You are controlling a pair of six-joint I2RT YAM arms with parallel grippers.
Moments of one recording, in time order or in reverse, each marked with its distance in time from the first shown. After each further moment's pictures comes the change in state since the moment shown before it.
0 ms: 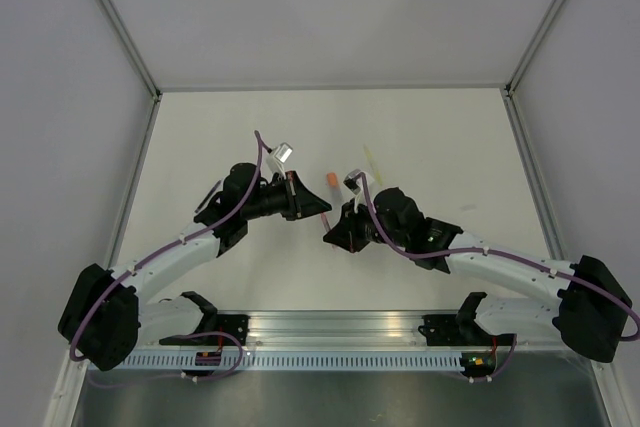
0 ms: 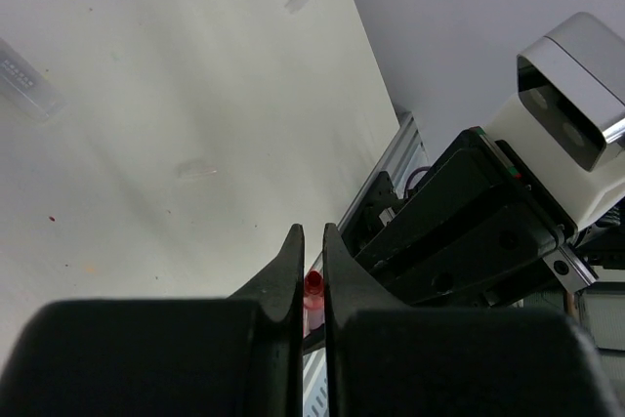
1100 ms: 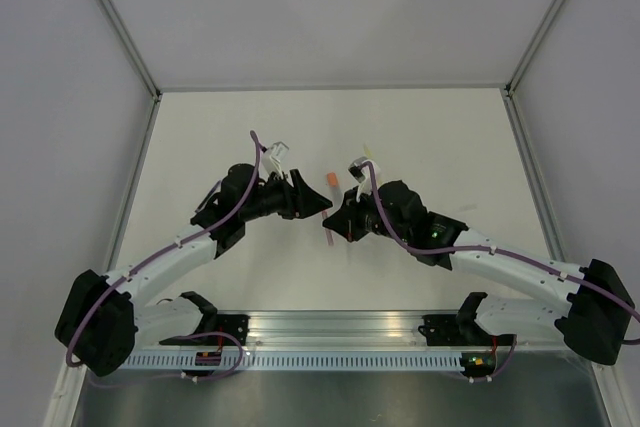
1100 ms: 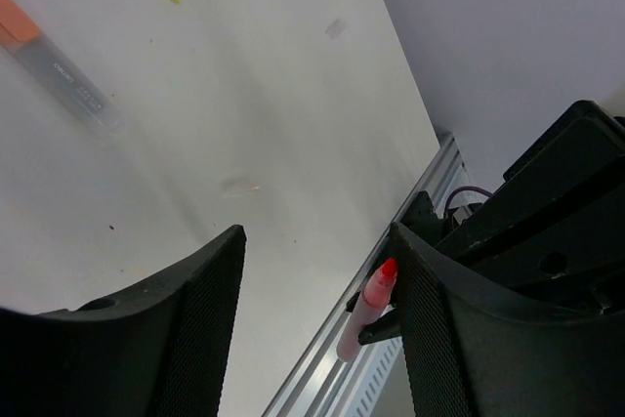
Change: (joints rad) left arm 0.000 -0.035 0.000 -0.058 -0.098 0.090; right arm -0.007 -0.018 0.074 -0.040 0.095 0.024
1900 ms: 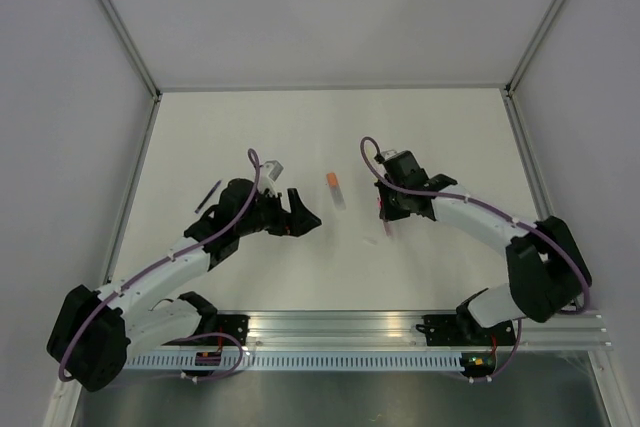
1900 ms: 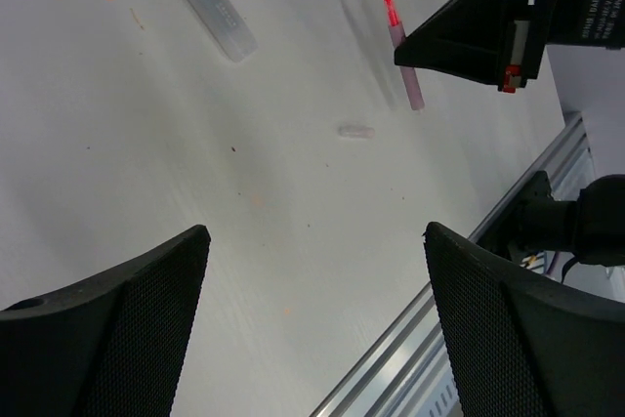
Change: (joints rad) left arm 0.000 -0.098 -0.101 -0.177 -0.153 0.150; right arm -0.399 0.374 0.163 -0.476 0.105 -0.236
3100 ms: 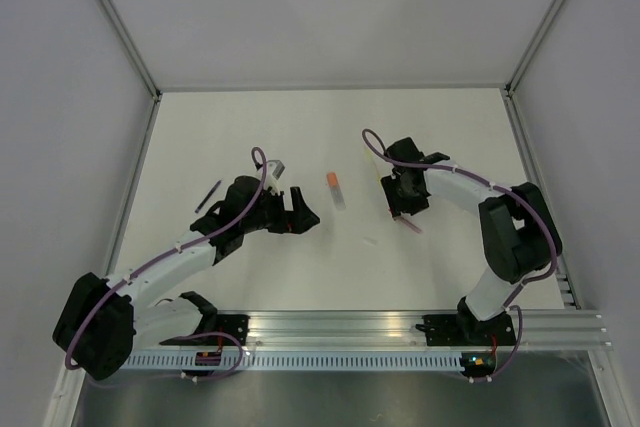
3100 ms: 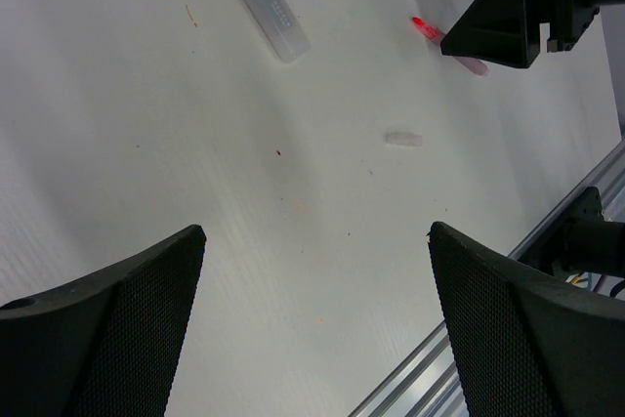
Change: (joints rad) left arm -0.001 0.077 0.031 -0.022 -0.059 0.029; right arm -0.103 0.174 0.154 -0.171 0.047 -0.112
